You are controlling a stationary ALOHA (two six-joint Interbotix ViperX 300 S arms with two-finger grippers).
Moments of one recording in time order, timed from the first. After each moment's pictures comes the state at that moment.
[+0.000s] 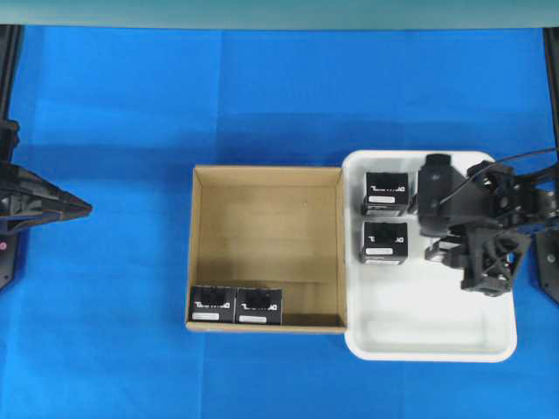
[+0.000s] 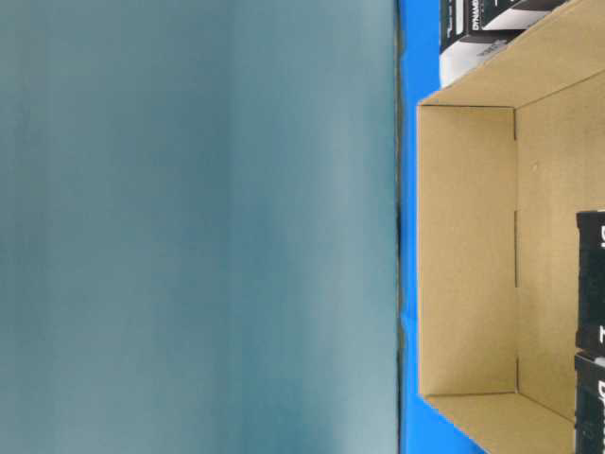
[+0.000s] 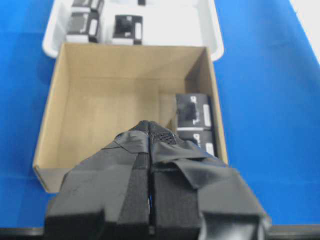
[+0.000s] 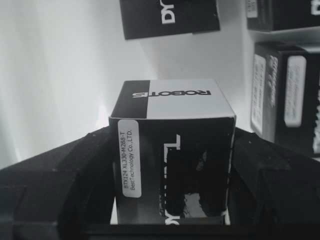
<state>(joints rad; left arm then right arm) -0.03 -1.04 1.03 0.02 0.31 -0.06 -0.03 -0.39 0.96 0.06 0.71 0.05</state>
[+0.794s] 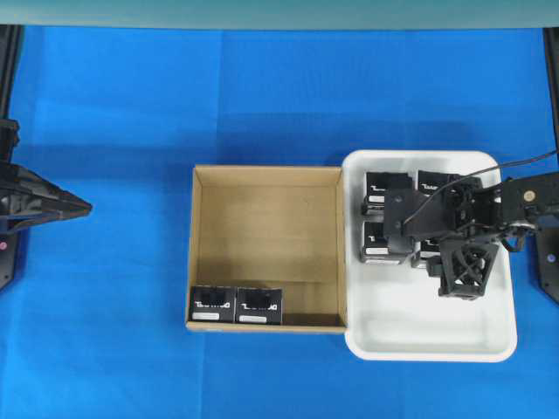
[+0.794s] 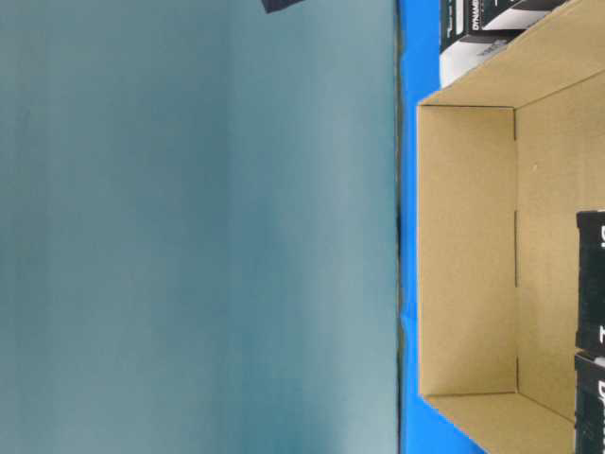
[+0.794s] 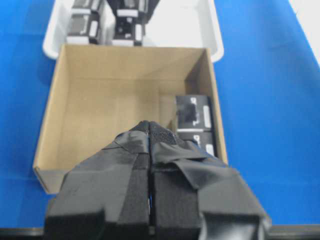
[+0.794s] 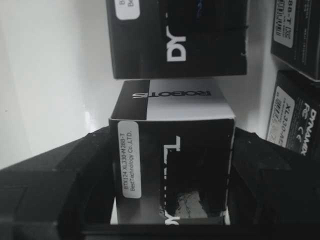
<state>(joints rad) -0.03 -1.04 1.02 0.02 0.31 -0.06 -0.04 -0.20 0.95 0.06 0.61 -0.01</state>
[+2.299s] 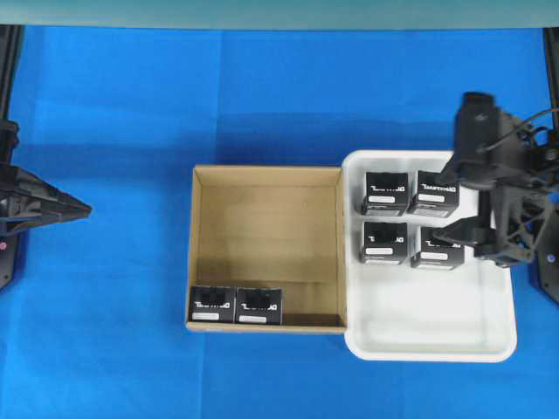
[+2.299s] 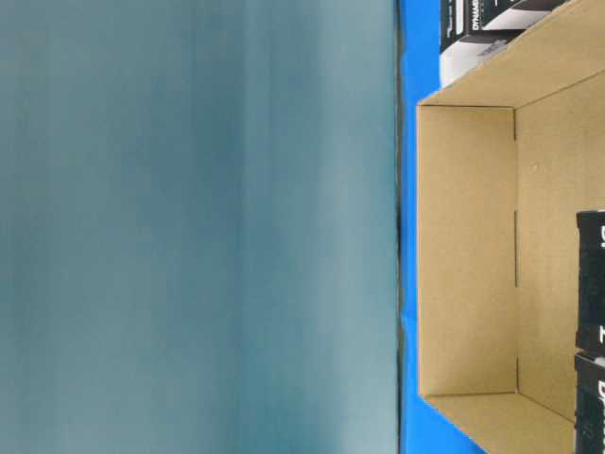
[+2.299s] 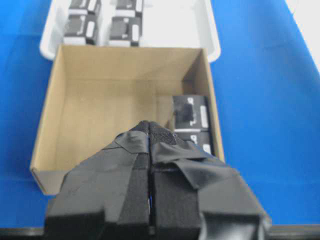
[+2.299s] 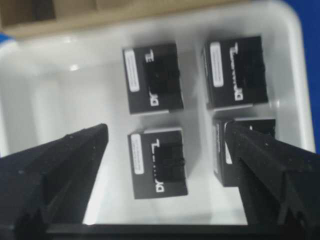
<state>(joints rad) -0.04 -1.04 1.02 0.02 0.31 -0.06 -0.10 -0.64 0.80 0.06 0.81 0.02</state>
